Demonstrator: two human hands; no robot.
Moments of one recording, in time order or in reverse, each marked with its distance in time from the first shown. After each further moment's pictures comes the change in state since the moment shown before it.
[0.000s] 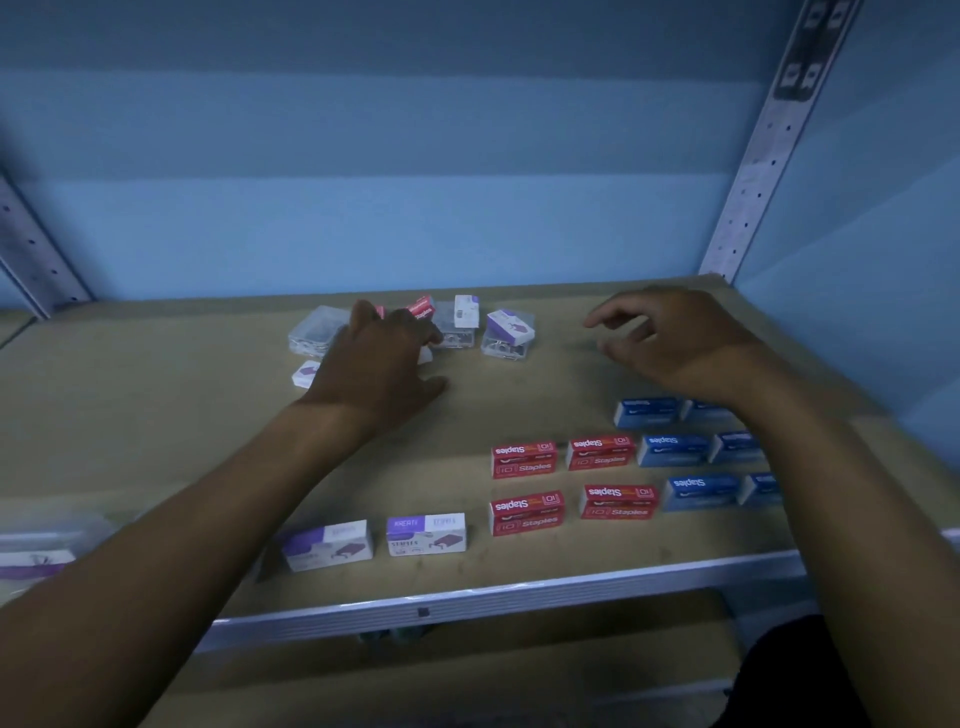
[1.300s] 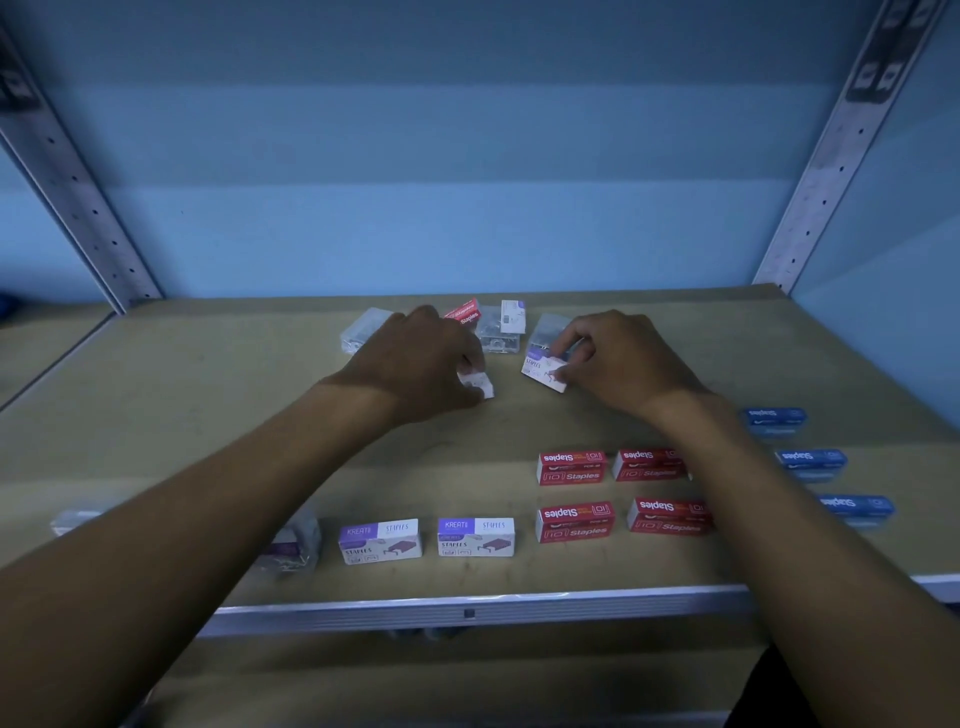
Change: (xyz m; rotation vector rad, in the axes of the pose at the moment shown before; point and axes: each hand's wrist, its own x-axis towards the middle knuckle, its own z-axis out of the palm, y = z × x) left_hand 0.002 -0.013 -0.019 0.029 -0.063 0.142; right_hand 0.032 -0.045 0.068 0.048 -0.010 0.020
